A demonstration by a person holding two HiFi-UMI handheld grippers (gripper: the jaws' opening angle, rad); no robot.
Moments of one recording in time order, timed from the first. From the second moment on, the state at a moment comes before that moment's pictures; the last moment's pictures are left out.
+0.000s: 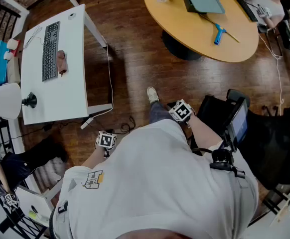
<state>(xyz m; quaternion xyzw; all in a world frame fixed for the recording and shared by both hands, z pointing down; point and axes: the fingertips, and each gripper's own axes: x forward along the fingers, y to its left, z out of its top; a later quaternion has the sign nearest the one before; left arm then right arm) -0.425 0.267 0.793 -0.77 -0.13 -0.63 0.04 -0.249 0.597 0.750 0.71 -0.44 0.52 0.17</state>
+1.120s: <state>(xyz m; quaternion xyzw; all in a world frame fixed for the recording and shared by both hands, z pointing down) -0.132 0.126 0.642 -0.89 0.20 -0.39 -0.07 0.036 0.250 0.647 0.49 -0.76 0.28 0.33</state>
